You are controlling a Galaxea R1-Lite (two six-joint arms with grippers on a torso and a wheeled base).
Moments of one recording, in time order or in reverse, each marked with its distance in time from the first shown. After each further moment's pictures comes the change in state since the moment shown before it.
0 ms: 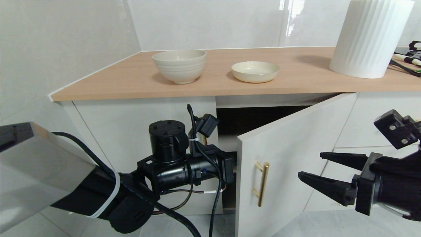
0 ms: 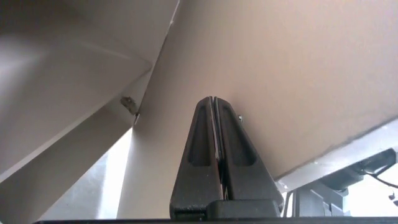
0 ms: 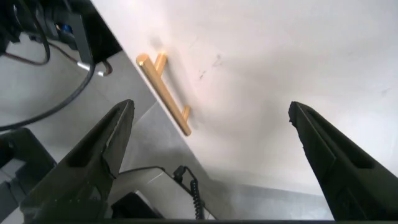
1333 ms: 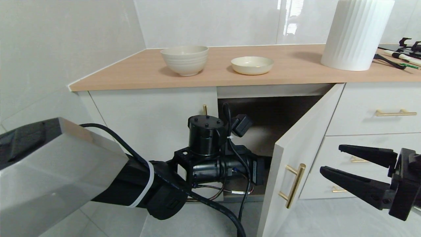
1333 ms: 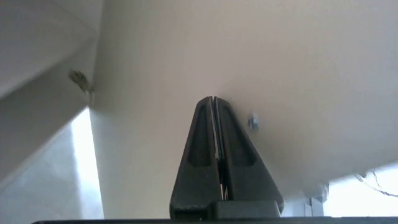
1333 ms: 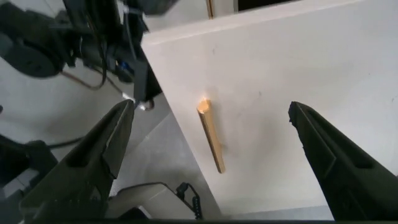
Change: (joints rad) left arm -0.114 0.086 -0.250 0.258 0.004 -0.001; right arm 0.000 -0.139 0.014 0.000 0.009 0.004
